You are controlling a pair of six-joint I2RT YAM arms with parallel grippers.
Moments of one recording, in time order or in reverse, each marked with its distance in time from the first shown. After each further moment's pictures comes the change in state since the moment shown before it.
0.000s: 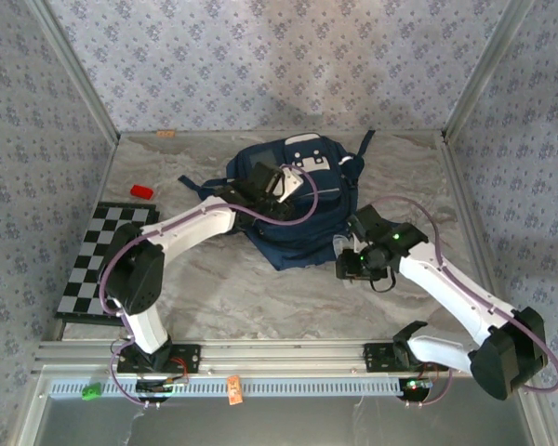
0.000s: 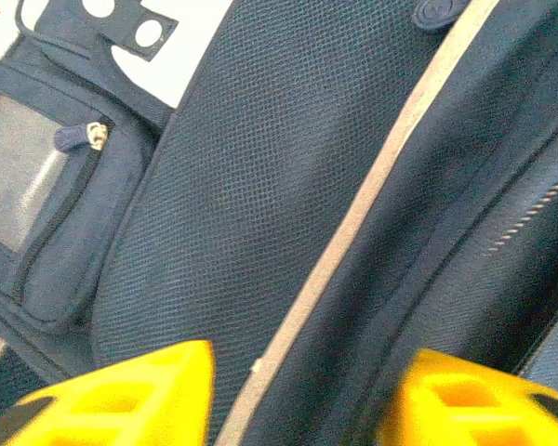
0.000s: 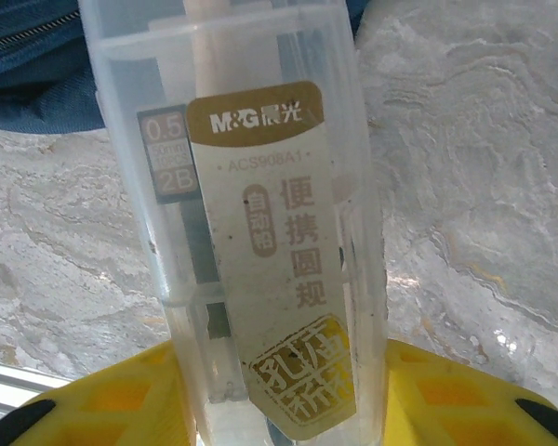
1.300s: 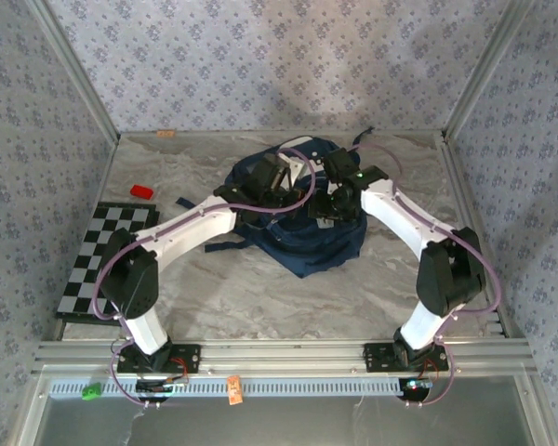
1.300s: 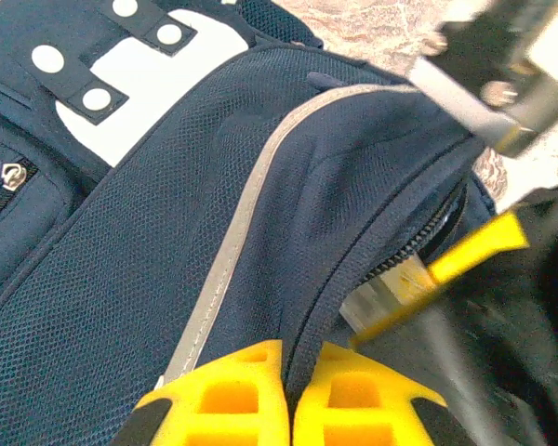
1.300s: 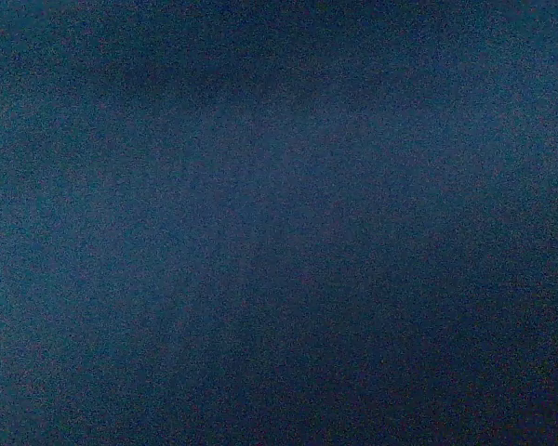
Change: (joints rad) left arm -0.053 -0.040 0.064 0.031 0.127 -0.467; right arm -0.085 0.540 0.489 0.173 0.050 0.004
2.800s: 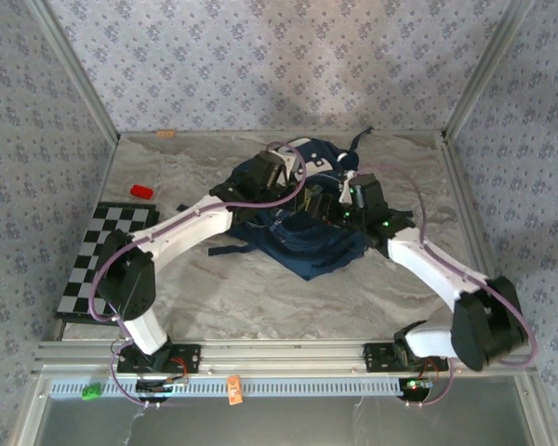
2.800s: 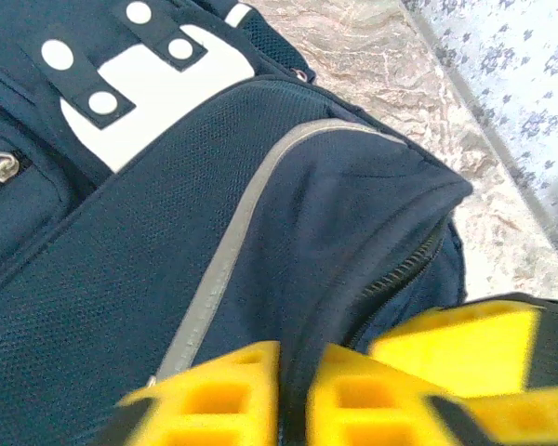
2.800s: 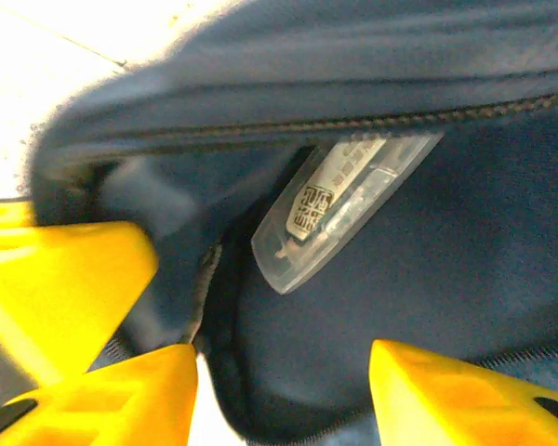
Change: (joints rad) left arm 0.019 -0.027 -0.033 0.051 0.059 -0.204; right arm -0.022 -0.417 -0.519 0.663 -0.197 0.198
